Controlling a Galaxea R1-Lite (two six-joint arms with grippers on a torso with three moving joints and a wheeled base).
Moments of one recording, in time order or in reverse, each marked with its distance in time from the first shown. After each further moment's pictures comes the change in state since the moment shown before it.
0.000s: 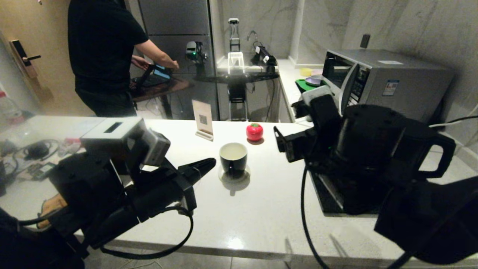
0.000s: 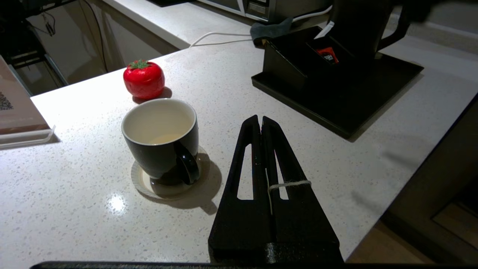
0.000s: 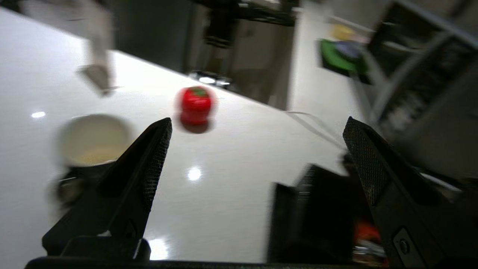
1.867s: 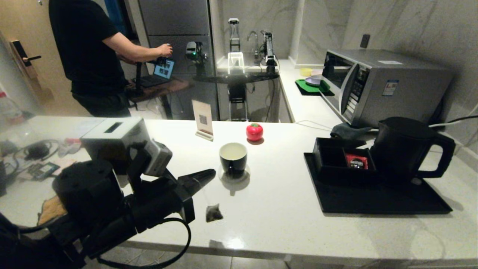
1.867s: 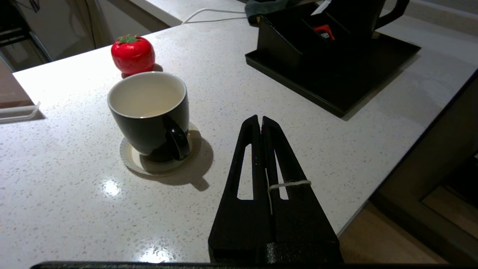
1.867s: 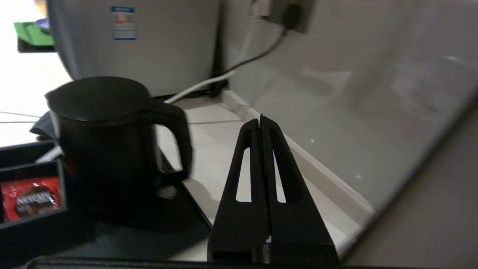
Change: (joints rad) left arm -0.005 0.006 0.051 0.003 -0.006 -0.001; right arm -0.849 -0.711 0.667 -0.075 0.030 0.054
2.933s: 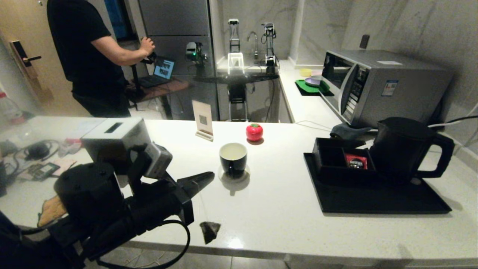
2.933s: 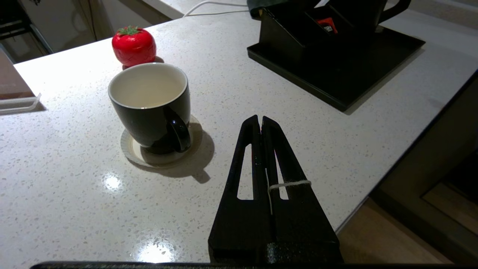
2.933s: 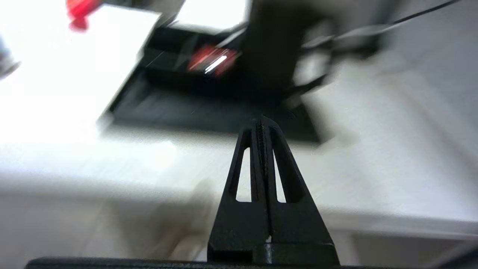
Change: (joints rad) left arm 0.004 0.007 0.014 -0.002 0.003 0.001; right arm 0.030 -0.749 0.215 0.698 0.569 0.068
